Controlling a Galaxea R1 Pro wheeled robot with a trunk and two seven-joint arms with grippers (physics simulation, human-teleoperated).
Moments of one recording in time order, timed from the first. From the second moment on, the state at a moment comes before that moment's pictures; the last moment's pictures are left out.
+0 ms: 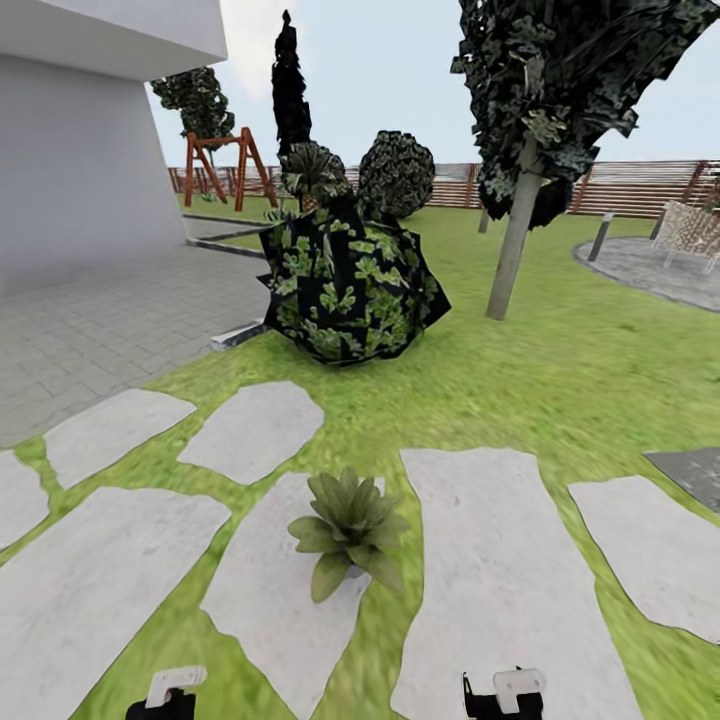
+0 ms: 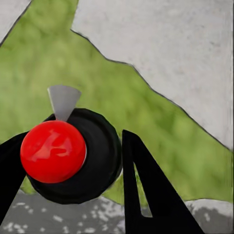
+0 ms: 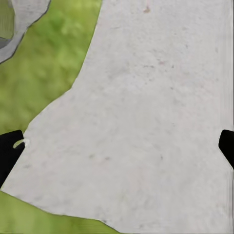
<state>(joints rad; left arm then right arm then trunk) -0.42 0.16 -0.24 -0.12 0.36 -0.26 -0.04 -0.39 0.02 -0.30 -0.05 0.51 -0.62 -0.22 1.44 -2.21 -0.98</state>
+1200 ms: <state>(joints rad) -0.54 0.20 -0.35 -0.28 -0.37 -0.13 -0.83 -0.45 0.11 0.08 -0.44 0.65 -0.26 0.51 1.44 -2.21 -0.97</state>
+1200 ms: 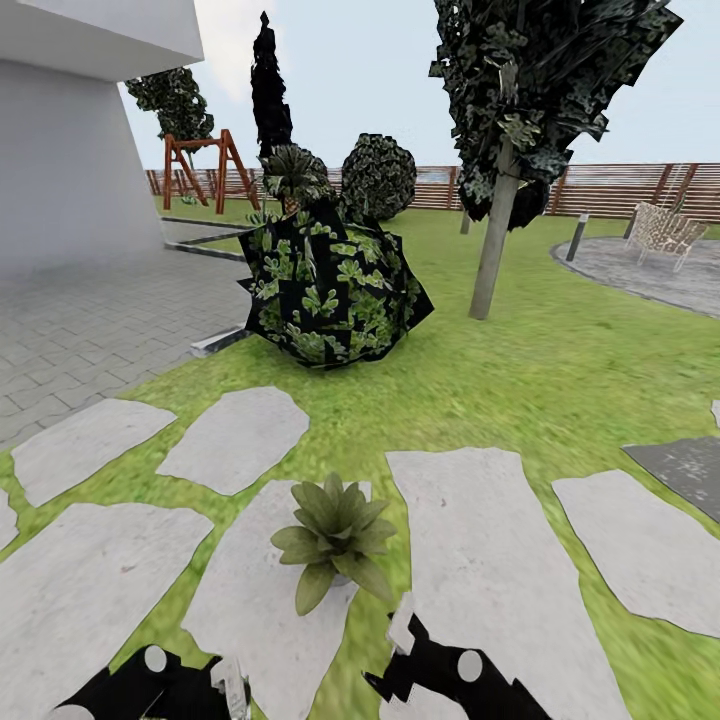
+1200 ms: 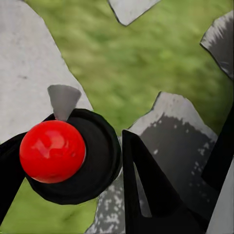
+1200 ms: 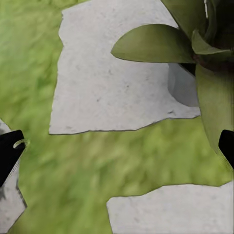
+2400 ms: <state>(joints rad) -0.61 0.12 -0.35 -0.42 -0.58 -0.08 -1.04 -0.46 0.15 0.26 -0.56 0.64 -0.25 0.70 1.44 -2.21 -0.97</state>
